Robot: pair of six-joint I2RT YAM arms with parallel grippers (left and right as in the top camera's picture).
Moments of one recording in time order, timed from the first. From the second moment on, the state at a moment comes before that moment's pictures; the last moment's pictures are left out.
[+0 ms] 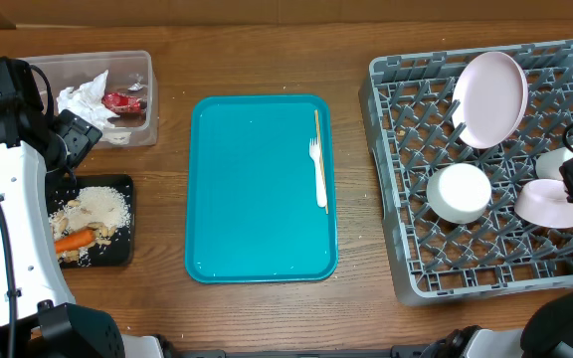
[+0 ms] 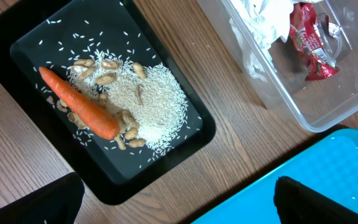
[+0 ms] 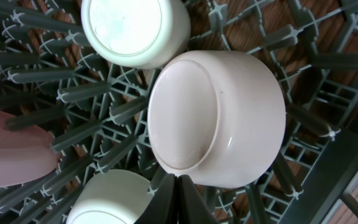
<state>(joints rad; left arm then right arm) 0.34 1.60 1.60 -1.26 -0.13 -0.68 -0.64 1.59 1.42 -1.14 -0.06 0.53</state>
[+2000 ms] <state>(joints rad) 0.34 1.60 1.60 -1.26 -0.13 -0.68 0.31 1.52 1.47 -1.00 -0.35 0.38</state>
